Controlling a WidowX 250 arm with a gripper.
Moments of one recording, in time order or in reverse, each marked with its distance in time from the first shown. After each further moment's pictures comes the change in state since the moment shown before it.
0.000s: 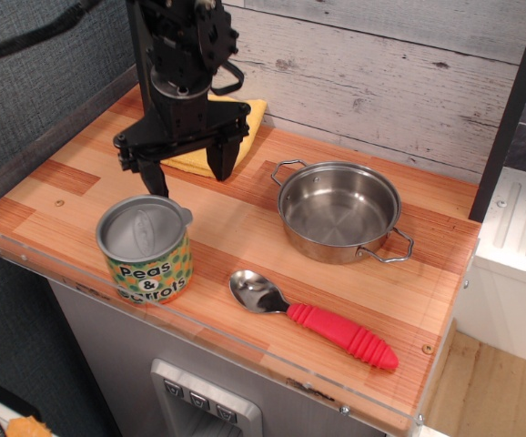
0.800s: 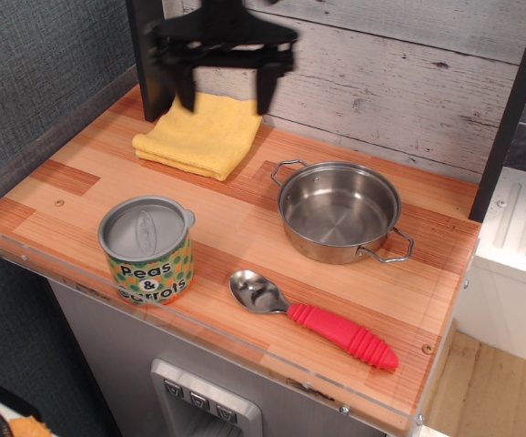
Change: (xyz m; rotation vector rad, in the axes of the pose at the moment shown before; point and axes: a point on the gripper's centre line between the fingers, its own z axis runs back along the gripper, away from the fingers) arm 0.013 -0.052 0.057 -0.068 0.031 -0.508
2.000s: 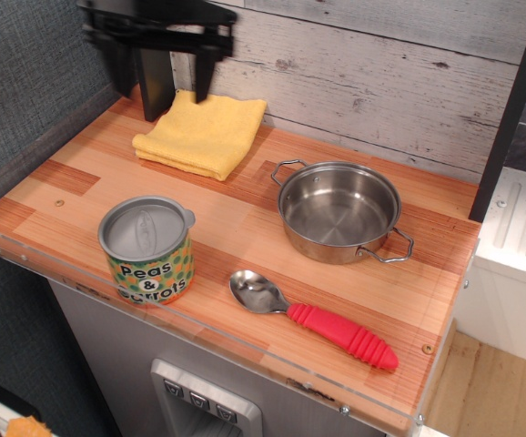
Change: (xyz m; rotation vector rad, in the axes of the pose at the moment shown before) arm 0.000 0.067 0.008 0.078 0.051 0.057
